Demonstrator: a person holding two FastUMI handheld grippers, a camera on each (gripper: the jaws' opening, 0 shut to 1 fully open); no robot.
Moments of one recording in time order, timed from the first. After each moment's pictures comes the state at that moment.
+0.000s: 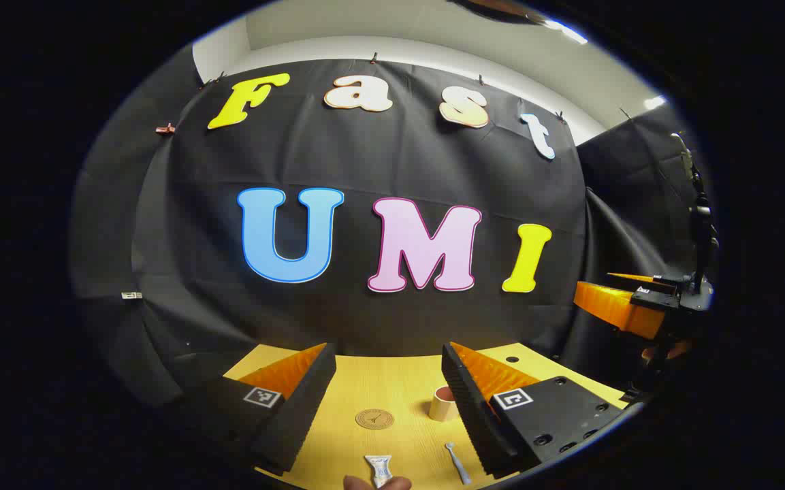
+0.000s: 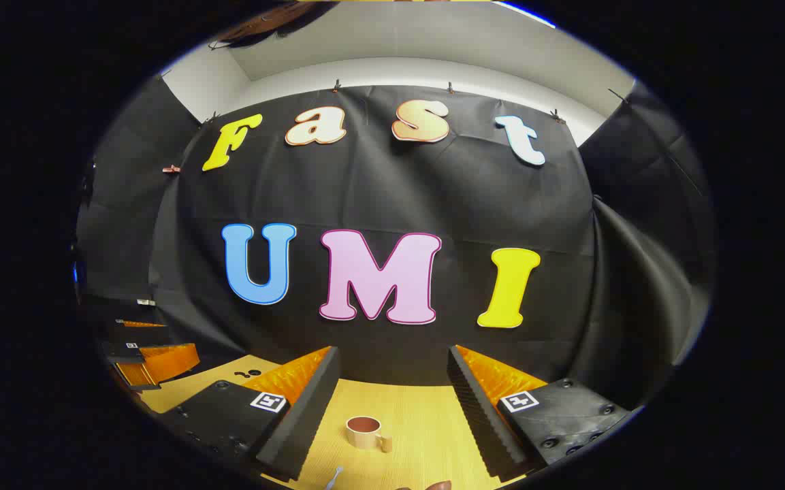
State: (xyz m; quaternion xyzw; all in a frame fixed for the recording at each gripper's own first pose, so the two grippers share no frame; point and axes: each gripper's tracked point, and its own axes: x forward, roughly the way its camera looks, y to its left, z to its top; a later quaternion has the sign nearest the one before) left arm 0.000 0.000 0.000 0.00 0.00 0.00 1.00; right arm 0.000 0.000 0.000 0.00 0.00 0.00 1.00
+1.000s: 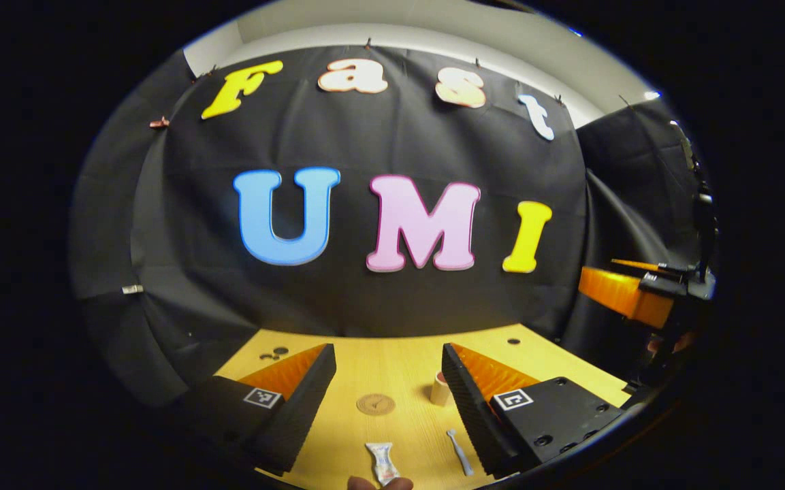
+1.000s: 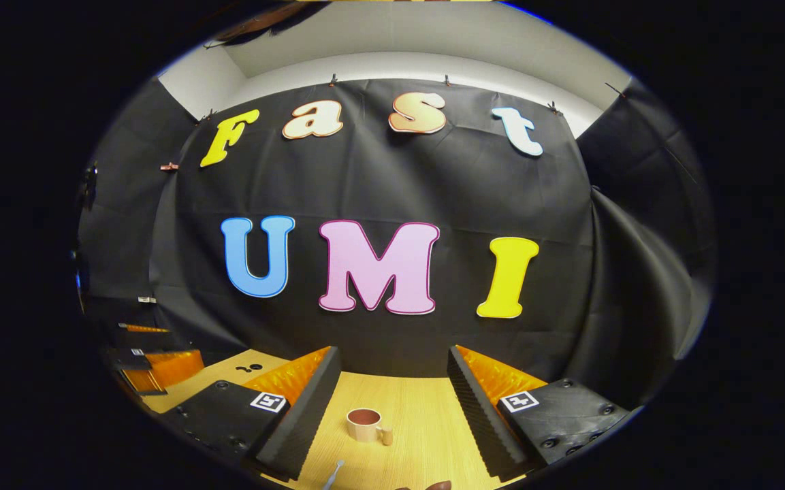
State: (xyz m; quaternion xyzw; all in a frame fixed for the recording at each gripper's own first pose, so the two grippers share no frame) left arm 0.000 -0.003 -0.046 0.00 0.08 0.00 1.00; right arm -0.007 -0.001 -0.018 0.01 0.03 0.00 1.00
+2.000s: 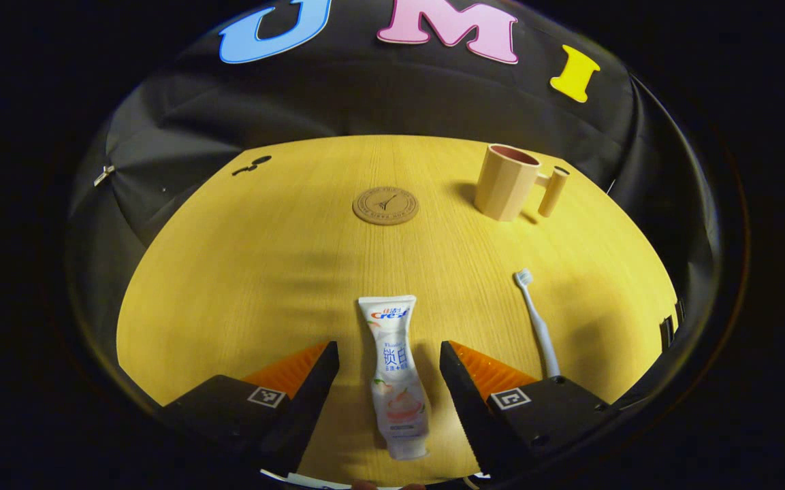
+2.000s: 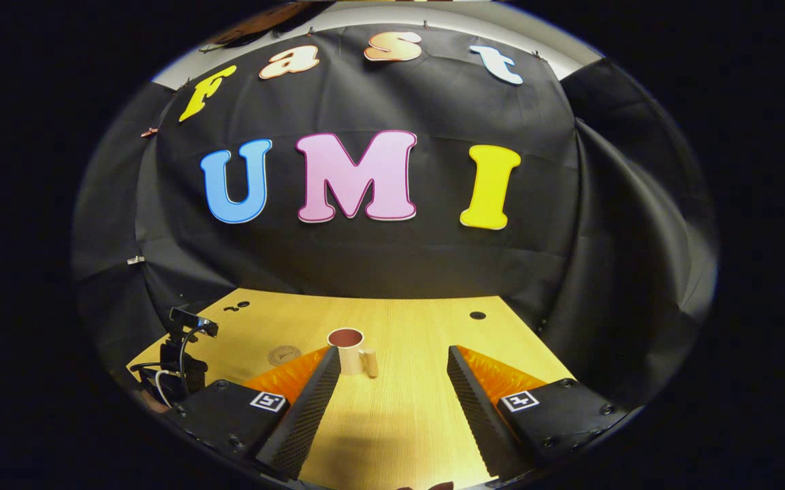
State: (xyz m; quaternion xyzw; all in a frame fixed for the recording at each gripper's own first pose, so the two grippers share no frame) left arm 0.010 0.018 -0.375 -0.01 0.42 0.04 0.91; right arm -0.049 -0.029 -0.160 0.03 0.19 -0.02 0.98
